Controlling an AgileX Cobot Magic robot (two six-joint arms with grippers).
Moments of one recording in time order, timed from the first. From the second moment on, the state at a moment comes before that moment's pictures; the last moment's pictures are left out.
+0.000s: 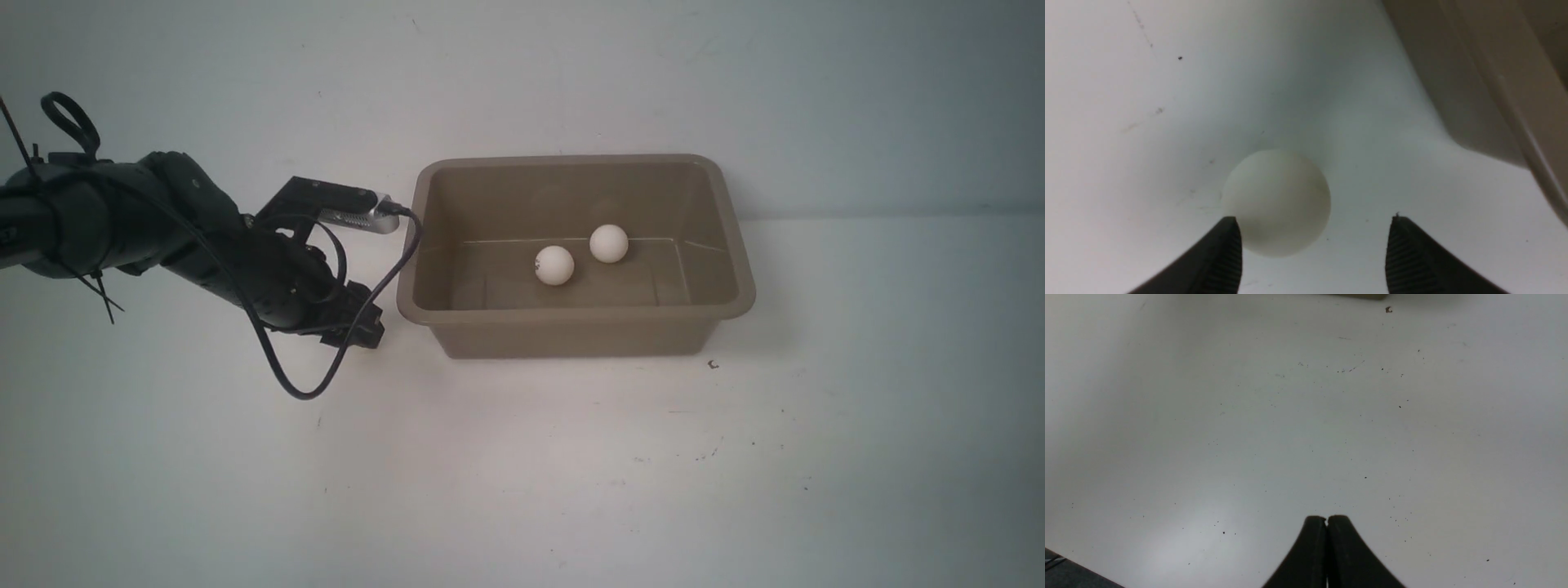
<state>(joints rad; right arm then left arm) 0.48 0.39 -0.71 0.05 1.20 0.19 -0.07 2.02 -1.34 -0.58 0.59 0.72</state>
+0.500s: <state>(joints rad) 0.48 0.39 -0.71 0.05 1.20 0.17 -0.07 2.11 -1.41 -0.58 0.57 0.71</state>
